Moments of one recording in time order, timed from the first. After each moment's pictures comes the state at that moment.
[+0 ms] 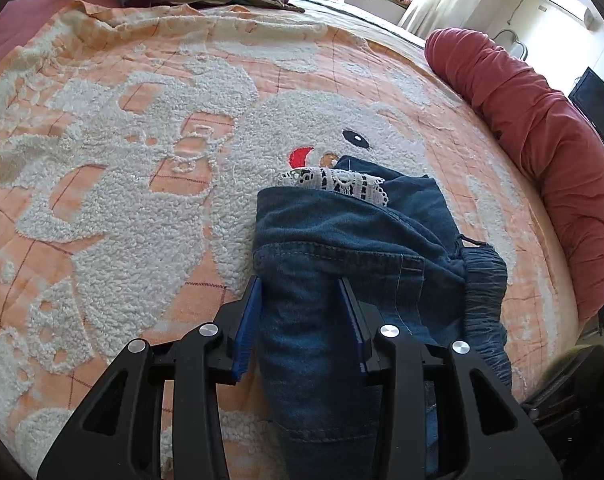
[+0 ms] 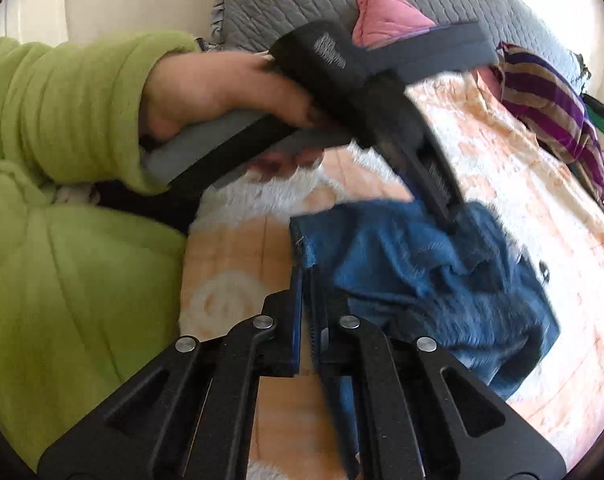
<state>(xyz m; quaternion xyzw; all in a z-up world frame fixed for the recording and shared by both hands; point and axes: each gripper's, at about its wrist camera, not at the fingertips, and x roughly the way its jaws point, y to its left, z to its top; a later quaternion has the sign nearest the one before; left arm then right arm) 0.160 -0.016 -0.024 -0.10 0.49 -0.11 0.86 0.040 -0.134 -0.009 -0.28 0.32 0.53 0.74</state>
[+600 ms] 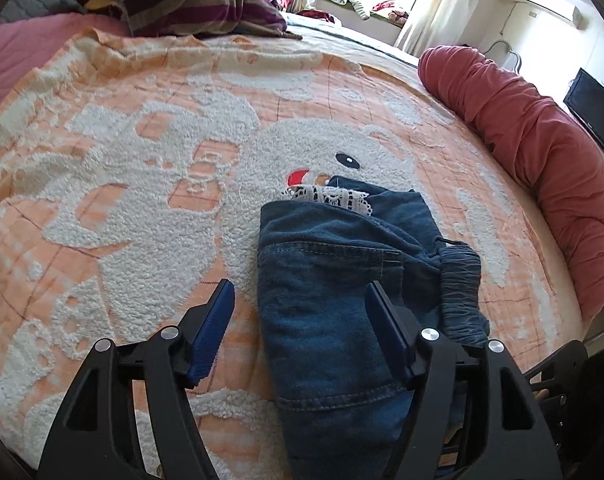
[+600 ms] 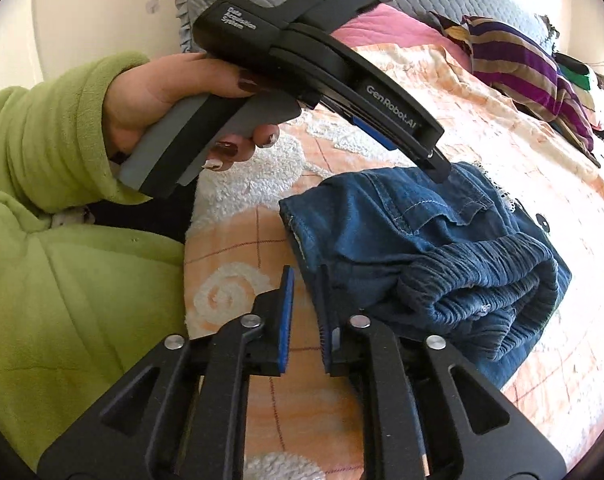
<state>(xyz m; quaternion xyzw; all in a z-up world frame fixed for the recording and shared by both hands) 0.133 -0.016 0.001 -0.08 0.45 -0.10 0.88 0.038 -0.148 -0.005 -0.21 0.33 0.51 0.76</state>
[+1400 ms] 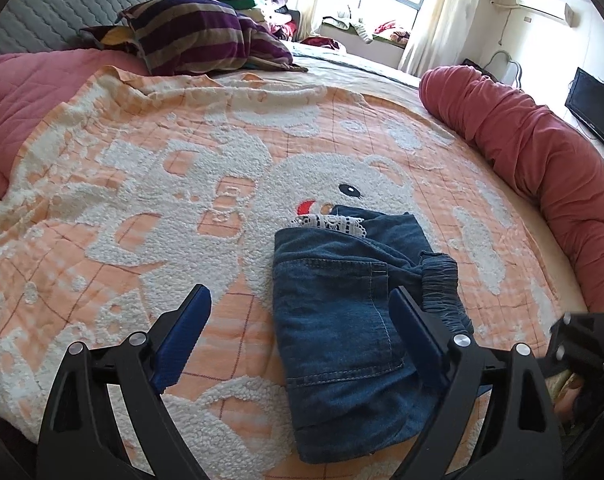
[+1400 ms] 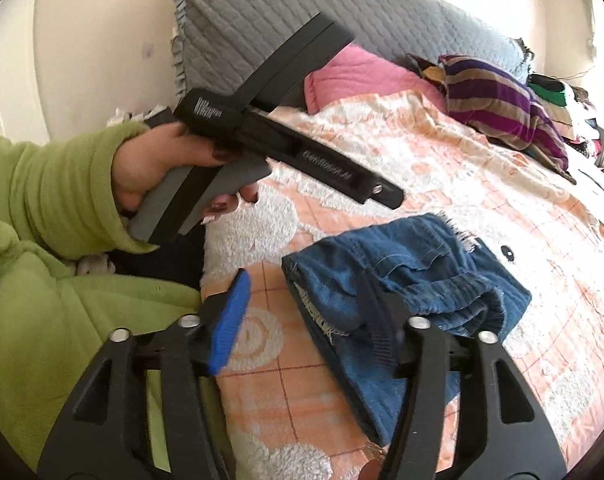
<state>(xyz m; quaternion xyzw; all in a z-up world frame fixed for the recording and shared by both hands) 0.104 -0.010 0.035 -0.07 0.41 -0.07 0.91 0.023 -0.176 0.049 -0.16 0.27 0.50 0.81</state>
